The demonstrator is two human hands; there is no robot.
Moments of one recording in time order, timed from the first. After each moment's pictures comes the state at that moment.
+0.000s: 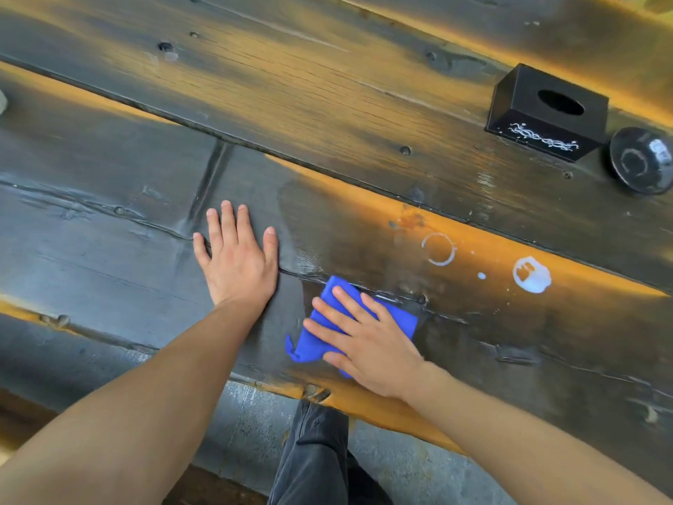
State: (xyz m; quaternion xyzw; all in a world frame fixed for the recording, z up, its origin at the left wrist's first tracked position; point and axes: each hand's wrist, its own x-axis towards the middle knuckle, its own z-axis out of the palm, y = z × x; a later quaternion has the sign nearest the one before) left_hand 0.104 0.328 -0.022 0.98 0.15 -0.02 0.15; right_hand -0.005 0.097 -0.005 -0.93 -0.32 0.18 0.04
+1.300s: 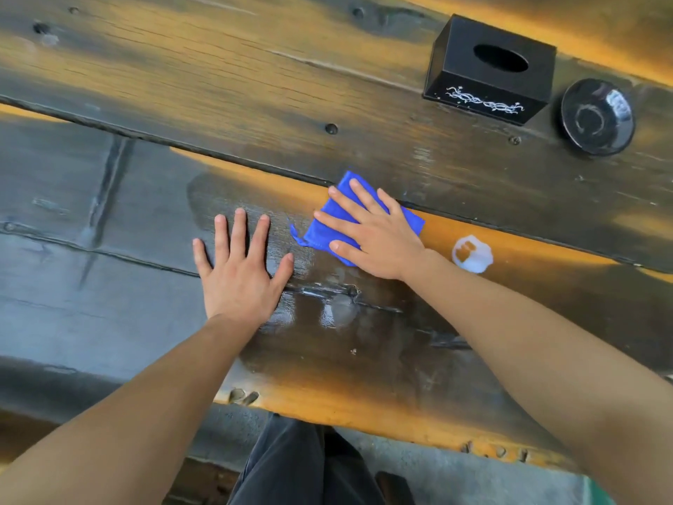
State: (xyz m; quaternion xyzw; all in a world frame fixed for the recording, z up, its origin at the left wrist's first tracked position) left_hand 0.084 0.215 -0.019 0.99 0.02 -0.10 0.09; right_hand 0.133 -0.042 -0.001 -0.96 -0.22 0.17 0.05
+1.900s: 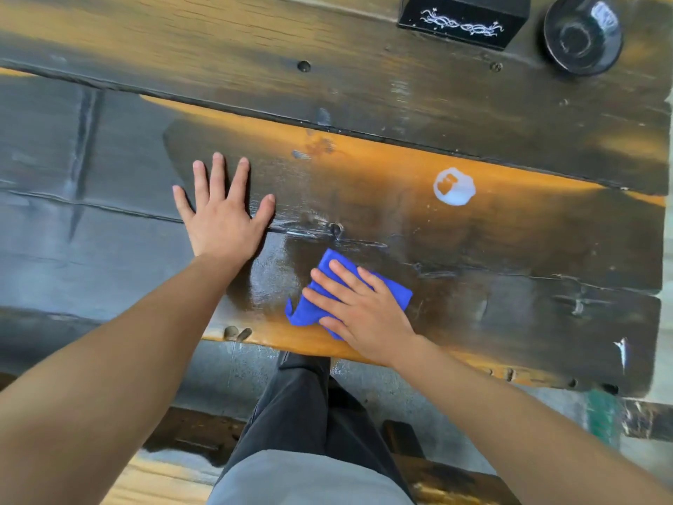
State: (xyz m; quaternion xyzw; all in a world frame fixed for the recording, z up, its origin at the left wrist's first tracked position) left_hand 0.082 0.214 -0.014 0.99 0.02 -0.11 0.10; right_hand -0.090 -0.014 -0.008 -0.96 -0.22 0.16 0.10
